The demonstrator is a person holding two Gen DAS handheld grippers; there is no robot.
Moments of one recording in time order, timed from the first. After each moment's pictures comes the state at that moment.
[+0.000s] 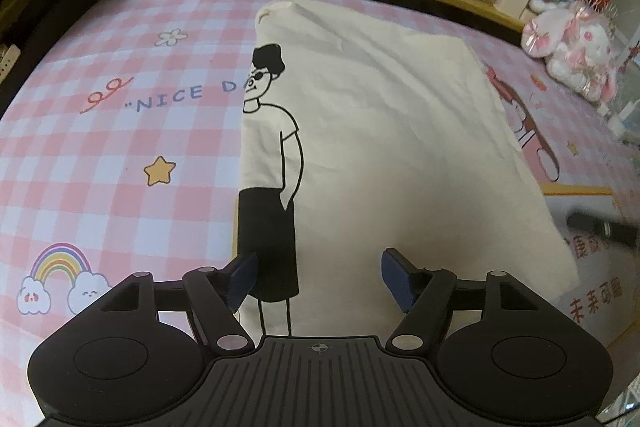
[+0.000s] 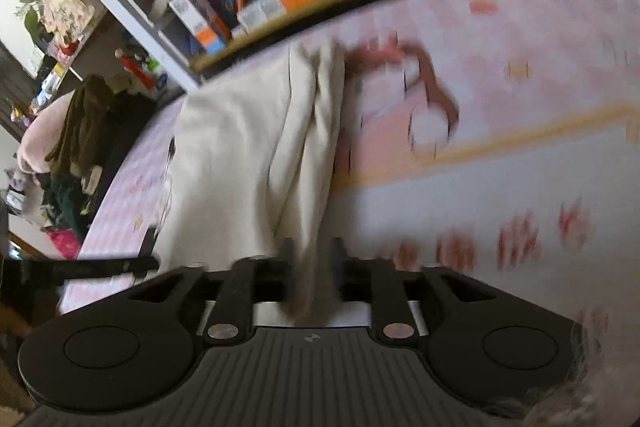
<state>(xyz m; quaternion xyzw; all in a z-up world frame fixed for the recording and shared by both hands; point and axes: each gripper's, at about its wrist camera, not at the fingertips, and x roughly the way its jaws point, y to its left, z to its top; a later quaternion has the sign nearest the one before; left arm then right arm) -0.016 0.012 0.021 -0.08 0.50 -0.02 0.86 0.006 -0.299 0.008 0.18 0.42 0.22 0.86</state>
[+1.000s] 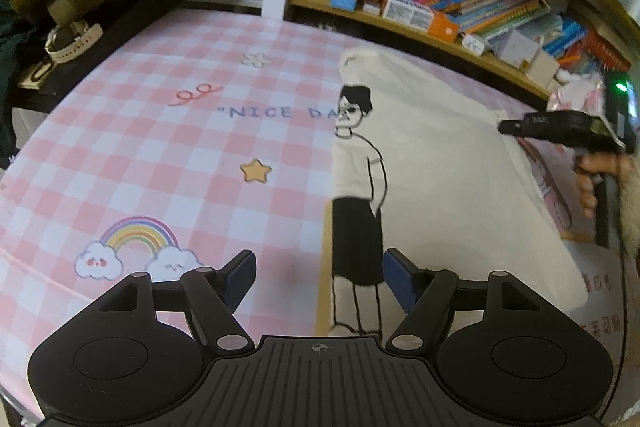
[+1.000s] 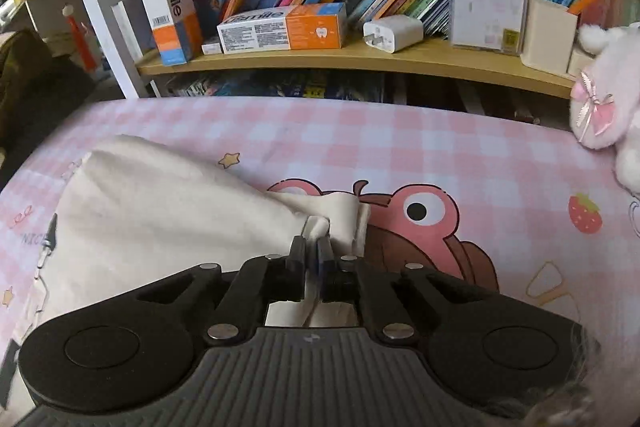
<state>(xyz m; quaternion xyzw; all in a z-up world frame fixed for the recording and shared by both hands) -0.058 0.073 0.032 -0.13 0.43 0.04 0.89 0.195 -0.213 0.003 0.01 0.39 0.20 0.90</state>
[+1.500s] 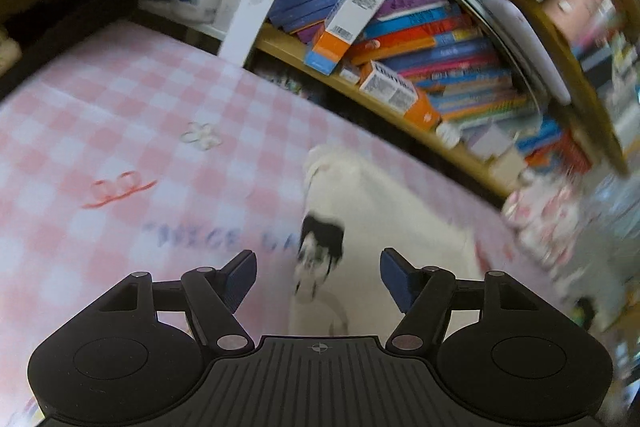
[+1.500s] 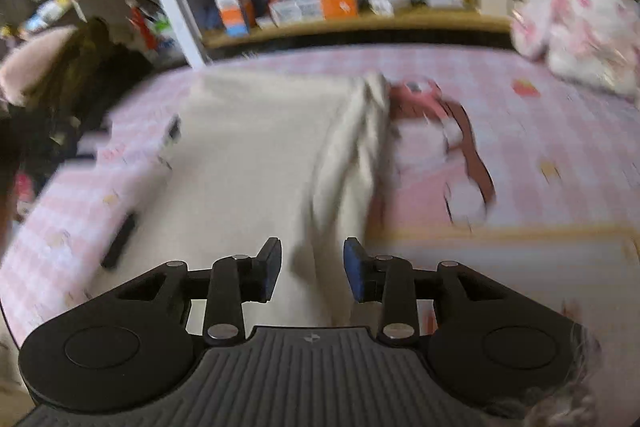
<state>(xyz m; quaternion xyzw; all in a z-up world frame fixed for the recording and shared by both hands) 0.070 0.131 0.033 -0.27 0.39 -0.05 0.88 0.001 -0.231 0.029 0.03 0.42 0.19 0.89</state>
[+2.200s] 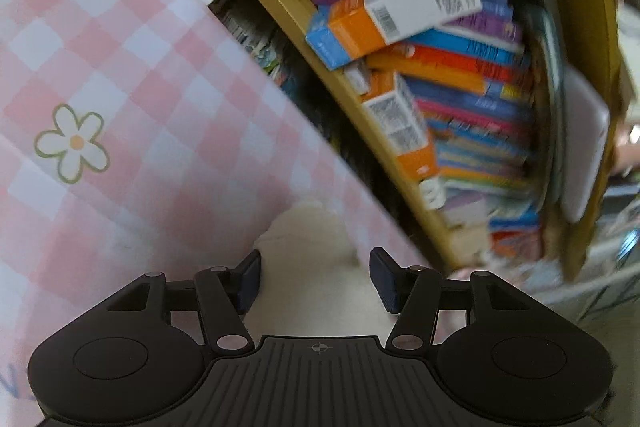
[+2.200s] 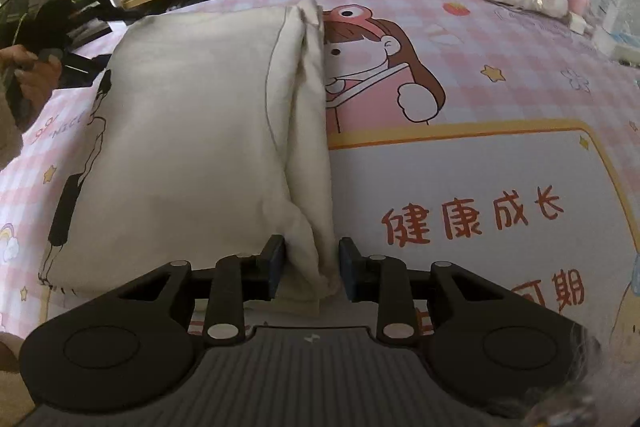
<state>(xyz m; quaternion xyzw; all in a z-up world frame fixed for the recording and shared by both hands) 0.210 0.153 -0.042 -0.46 0.41 -0.12 0.78 -0.012 -0.216 0.005 0.04 0.48 0.07 0.87</state>
